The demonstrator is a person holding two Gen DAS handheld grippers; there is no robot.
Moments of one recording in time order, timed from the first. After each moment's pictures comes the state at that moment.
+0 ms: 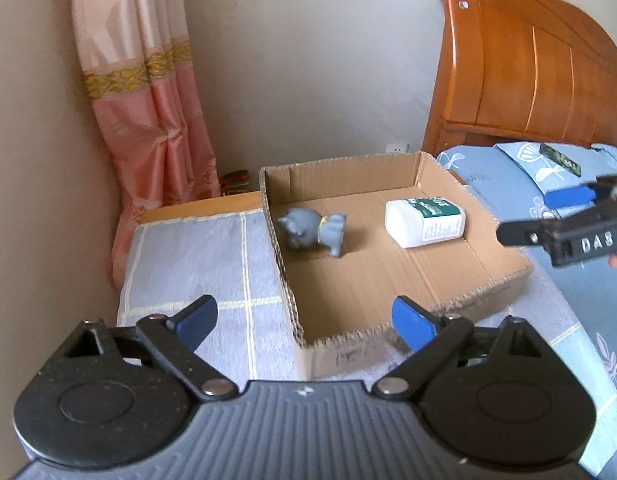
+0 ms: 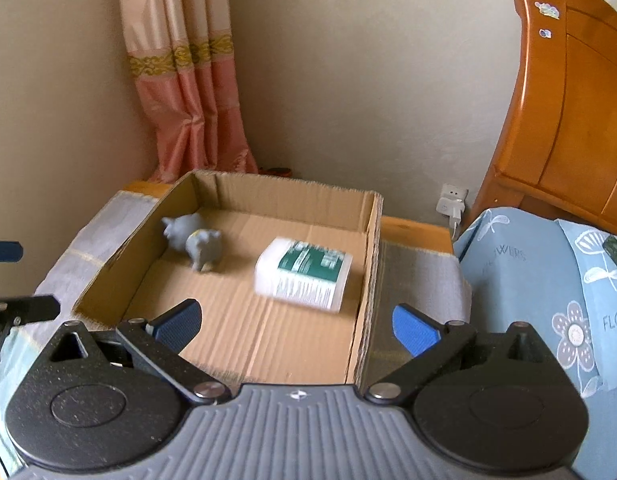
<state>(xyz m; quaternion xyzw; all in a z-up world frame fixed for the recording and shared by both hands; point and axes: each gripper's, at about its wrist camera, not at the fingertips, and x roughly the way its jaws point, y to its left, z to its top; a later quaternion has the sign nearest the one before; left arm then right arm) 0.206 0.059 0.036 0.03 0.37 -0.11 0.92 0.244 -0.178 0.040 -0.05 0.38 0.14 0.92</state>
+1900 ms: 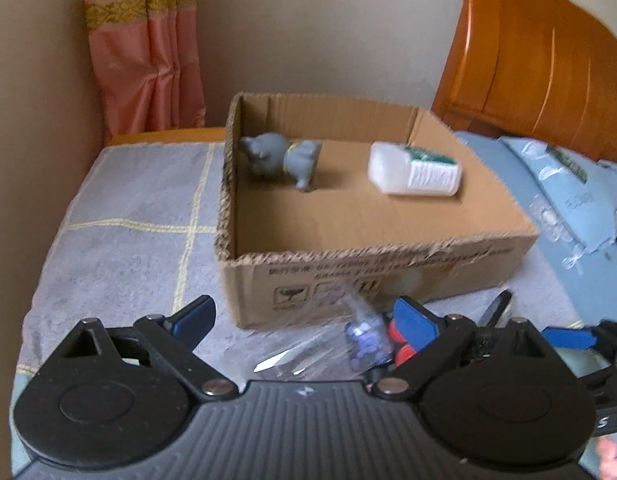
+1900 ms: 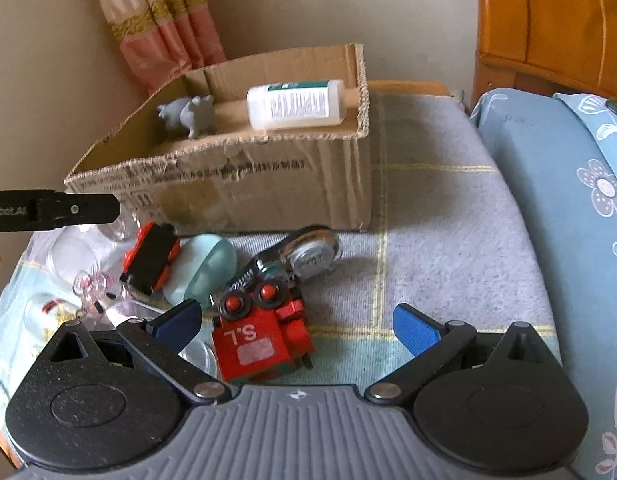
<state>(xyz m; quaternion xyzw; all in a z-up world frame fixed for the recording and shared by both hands) 0.202 0.033 -0.036 -0.02 0.41 -0.09 0.91 0.169 -0.207 -0.071 0.03 0.43 0.13 0.89</state>
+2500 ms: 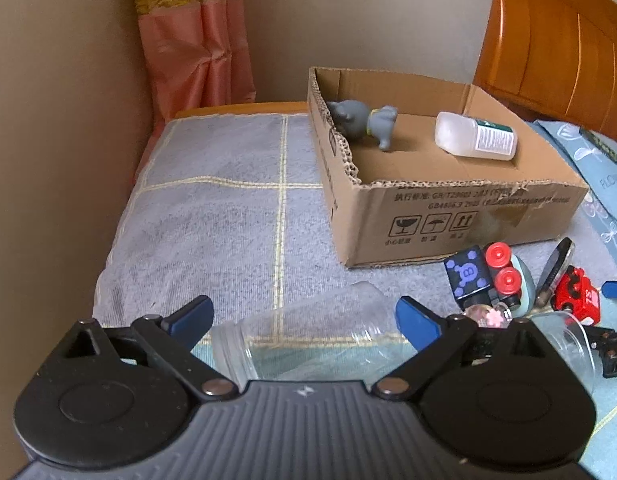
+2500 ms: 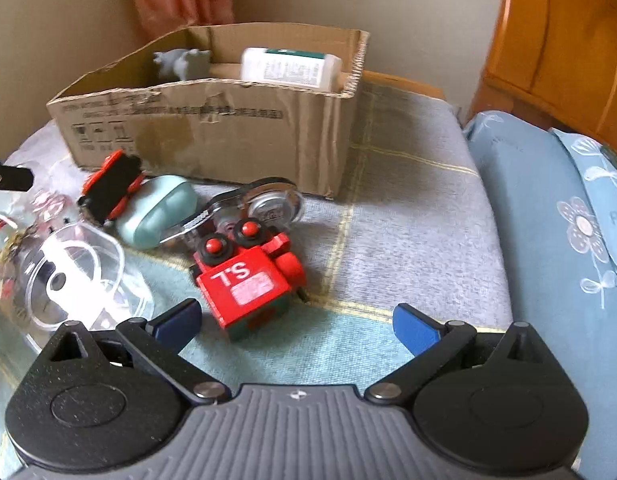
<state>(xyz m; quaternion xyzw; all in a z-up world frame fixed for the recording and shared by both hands) 0.169 0.093 -0.045 0.00 0.41 -0.05 0.91 0.158 -0.211 -0.089 -0.07 0.43 0.13 0.89</state>
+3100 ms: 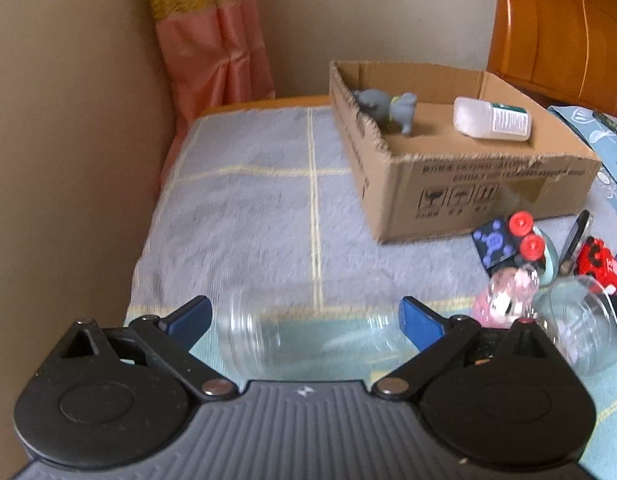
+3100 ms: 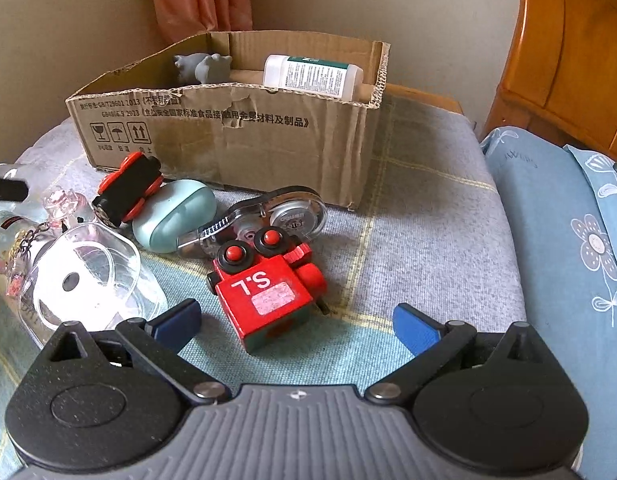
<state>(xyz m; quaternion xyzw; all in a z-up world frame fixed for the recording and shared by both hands) 0.151 0.105 -0.047 0.03 0.41 -0.03 0.91 0.158 -0.206 -0.091 -0.08 0.42 0.15 0.89</state>
